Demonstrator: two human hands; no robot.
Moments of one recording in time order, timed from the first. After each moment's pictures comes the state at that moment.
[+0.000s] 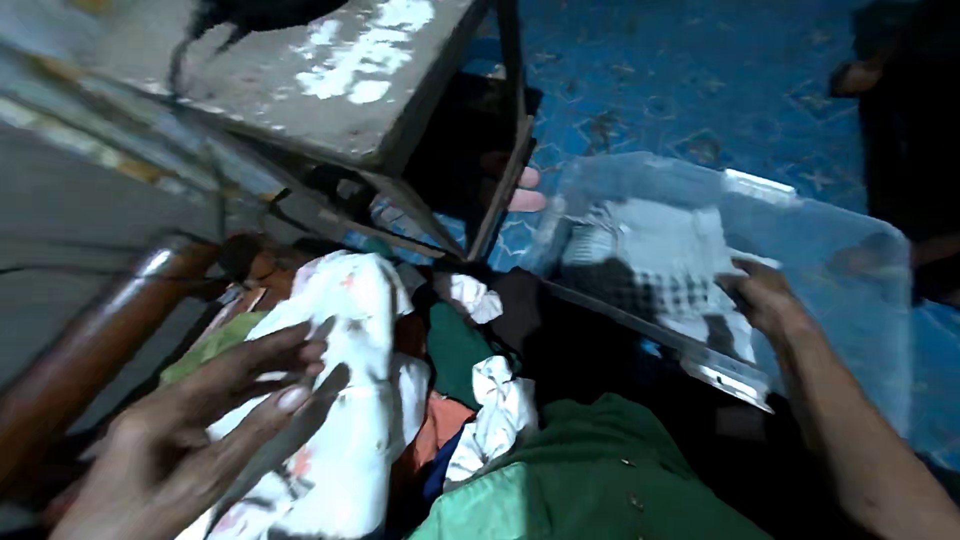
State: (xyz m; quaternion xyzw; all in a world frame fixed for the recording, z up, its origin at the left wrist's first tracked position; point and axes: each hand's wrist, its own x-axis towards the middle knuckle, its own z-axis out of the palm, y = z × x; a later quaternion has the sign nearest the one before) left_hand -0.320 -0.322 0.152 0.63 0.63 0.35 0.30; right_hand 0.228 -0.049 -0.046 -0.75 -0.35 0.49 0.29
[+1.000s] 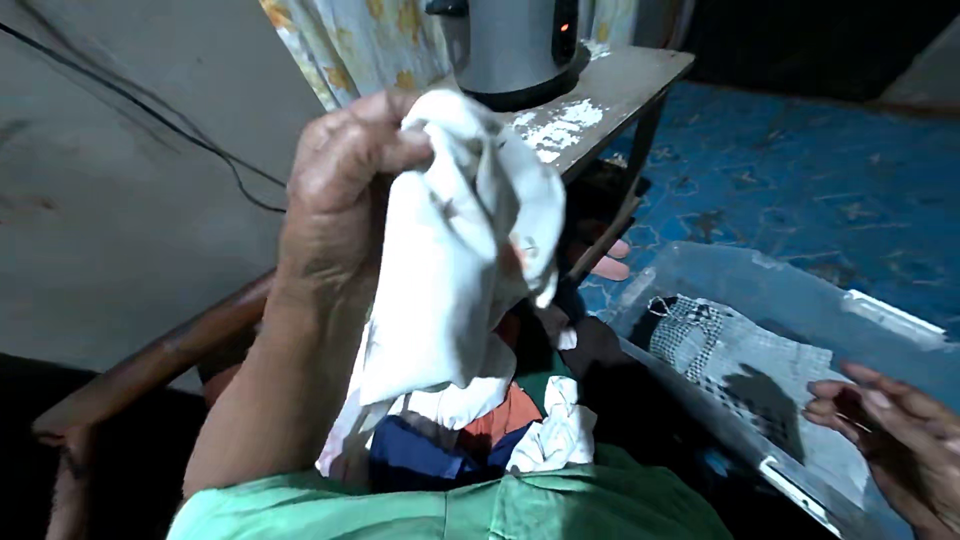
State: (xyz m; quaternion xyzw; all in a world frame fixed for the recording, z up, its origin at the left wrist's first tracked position) left_hand -0.308 -0.212 0.271 0.70 0.27 0.60 0.28; right_hand 0.199 -0.124 0.046 -0.37 -0.52 0.61 0.47
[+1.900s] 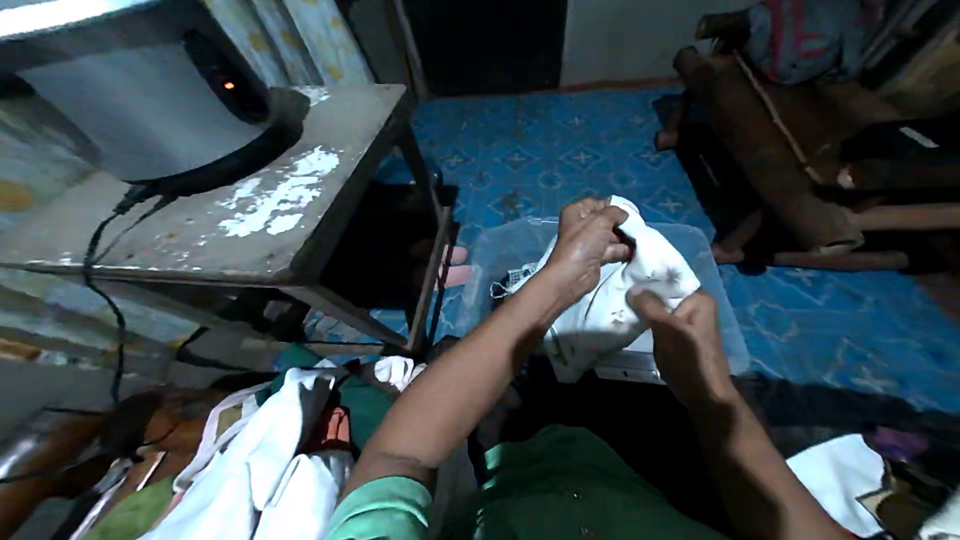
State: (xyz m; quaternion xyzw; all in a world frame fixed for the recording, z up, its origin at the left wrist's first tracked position) left_hand 0.057 -0.087 0.177 0.45 0.40 0.42 0.68; right_hand 0.158 -0.181 0.123 -0.57 -0.45 0.35 0.60
